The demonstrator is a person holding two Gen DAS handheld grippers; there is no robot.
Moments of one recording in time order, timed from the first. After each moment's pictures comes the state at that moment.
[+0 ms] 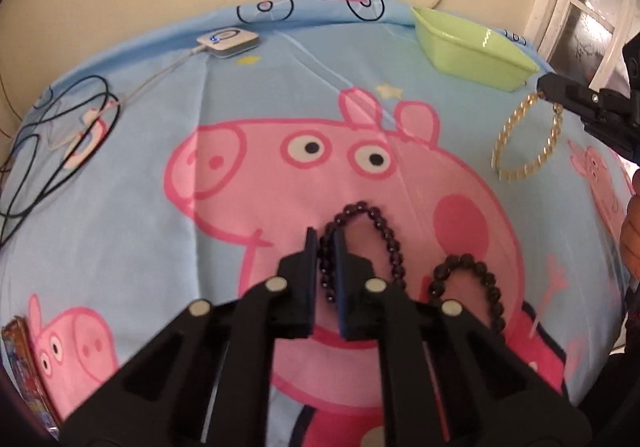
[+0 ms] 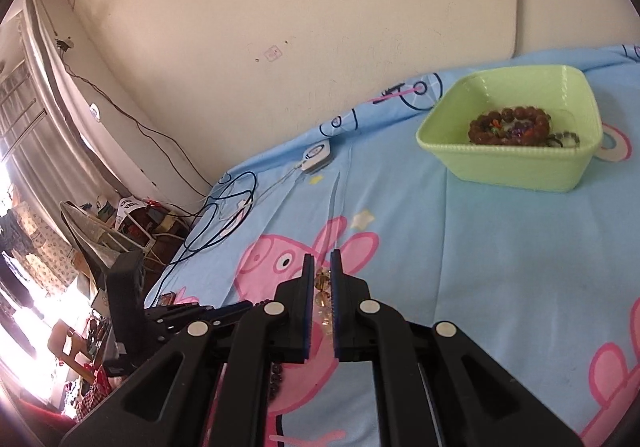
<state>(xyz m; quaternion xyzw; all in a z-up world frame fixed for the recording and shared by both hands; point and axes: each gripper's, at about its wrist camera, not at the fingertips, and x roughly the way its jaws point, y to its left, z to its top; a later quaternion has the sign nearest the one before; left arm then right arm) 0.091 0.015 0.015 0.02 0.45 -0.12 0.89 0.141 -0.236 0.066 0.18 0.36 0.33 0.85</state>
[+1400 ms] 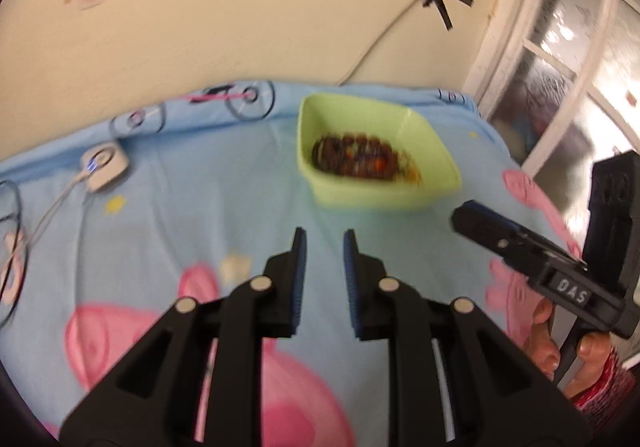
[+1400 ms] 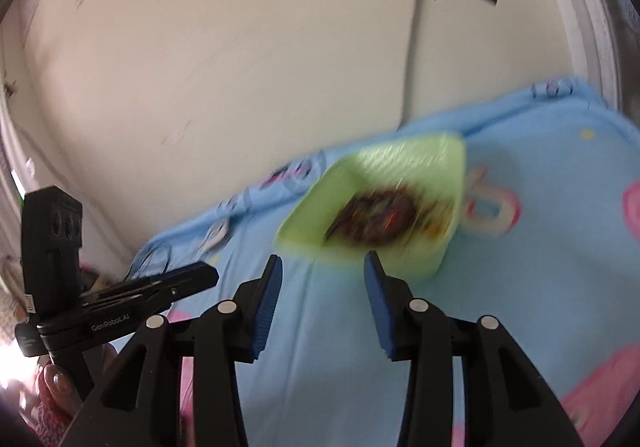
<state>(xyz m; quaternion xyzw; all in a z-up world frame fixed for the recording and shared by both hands) 0.160 -0.092 0.082 -0.01 0.39 -0.21 0.90 0.166 -0.306 0.065 0.19 0.32 0.19 0.91</state>
